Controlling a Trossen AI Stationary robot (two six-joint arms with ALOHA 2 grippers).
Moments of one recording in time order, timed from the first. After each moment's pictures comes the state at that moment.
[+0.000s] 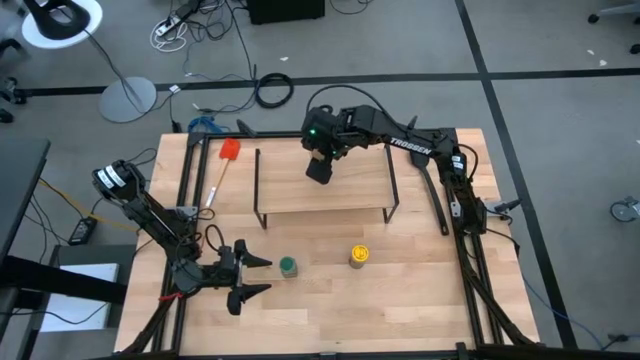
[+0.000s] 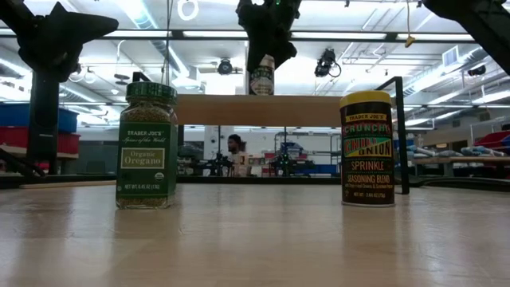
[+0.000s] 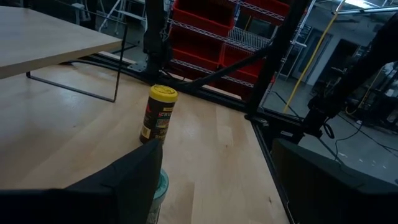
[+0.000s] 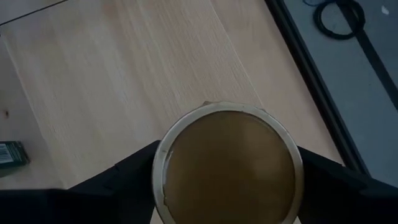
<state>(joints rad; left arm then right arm) -0.90 1.38 0.35 0.97 -0.93 -0.42 -0.24 2.10 2.34 -1.30 0.13 0.12</state>
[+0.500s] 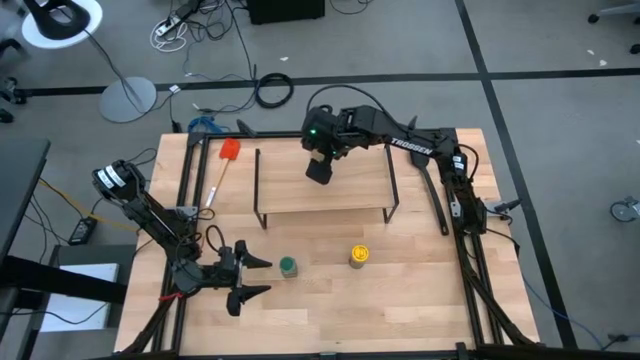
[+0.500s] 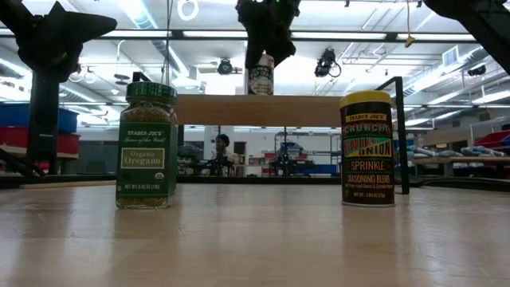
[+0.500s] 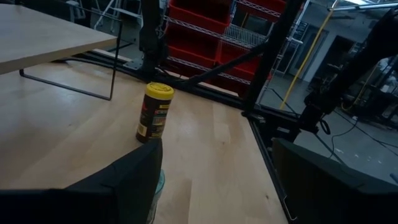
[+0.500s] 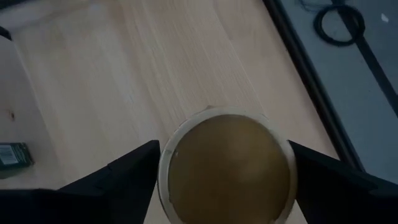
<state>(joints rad) -0.90 1.38 0.35 0.97 -0.91 -0.42 -0.24 2.10 2.34 -1.29 0.13 0.11</state>
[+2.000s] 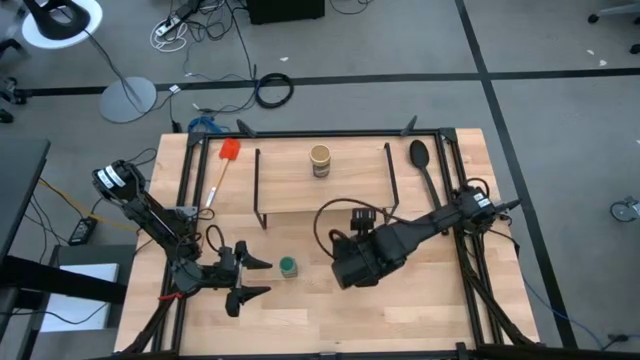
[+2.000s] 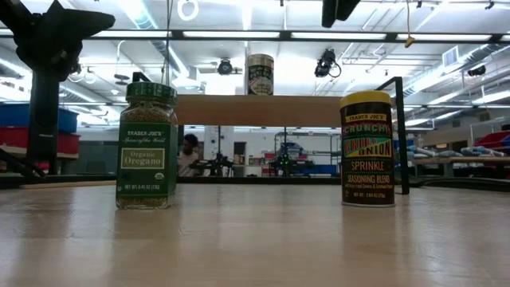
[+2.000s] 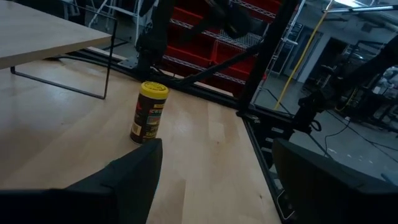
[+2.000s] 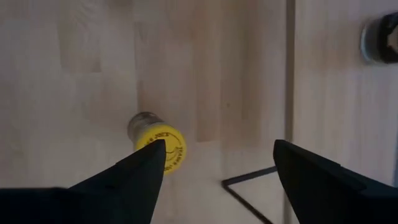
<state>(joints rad) -0.90 1.38 0.35 0.98 -0.89 -0.43 0.44 2.01 2.09 -1.57 0.47 0.39</state>
